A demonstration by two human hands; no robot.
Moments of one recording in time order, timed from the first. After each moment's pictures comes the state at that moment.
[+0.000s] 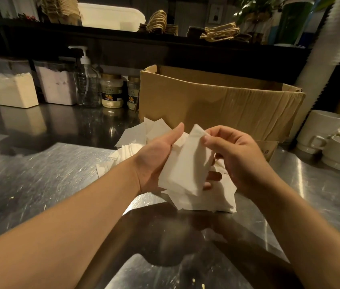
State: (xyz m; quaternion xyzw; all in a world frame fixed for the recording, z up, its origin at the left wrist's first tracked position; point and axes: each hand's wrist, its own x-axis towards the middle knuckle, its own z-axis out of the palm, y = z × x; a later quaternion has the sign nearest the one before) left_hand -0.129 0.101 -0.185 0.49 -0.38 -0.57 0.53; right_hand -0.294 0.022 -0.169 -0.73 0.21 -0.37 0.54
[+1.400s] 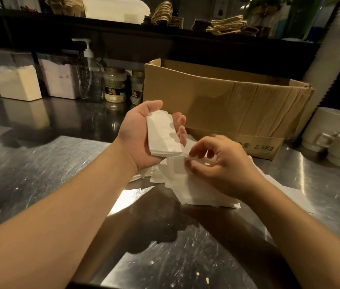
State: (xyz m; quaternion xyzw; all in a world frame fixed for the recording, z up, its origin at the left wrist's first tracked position) left_hand -0.102 0.104 -0.172 0.28 -0.21 -0.63 0.69; right_hand -0.286 0.022 -0.190 -0.91 0.25 -0.26 0.18
